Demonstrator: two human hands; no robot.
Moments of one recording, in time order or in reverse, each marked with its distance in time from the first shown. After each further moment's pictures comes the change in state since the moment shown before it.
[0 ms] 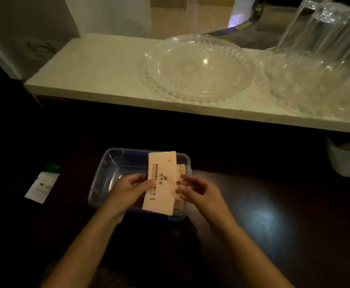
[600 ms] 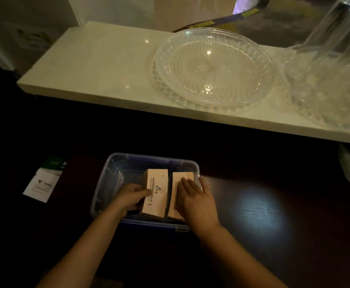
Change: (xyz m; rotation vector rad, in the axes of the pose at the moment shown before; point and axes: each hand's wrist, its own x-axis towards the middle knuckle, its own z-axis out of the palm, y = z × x) left_hand 0.078 -0.036 -0.023 0.181 -0.025 -0.333; right_hand 0.066 0.048 0.018 -1.562 0.001 -0.472
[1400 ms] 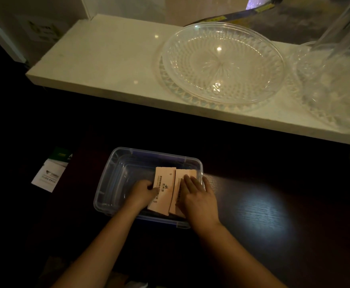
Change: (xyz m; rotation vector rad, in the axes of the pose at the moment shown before) left_hand -0.002 0.001 0.025 0.239 0.067 0.126; right_hand -0.001 -0.005 -0.006 0.023 -0.037 0.019
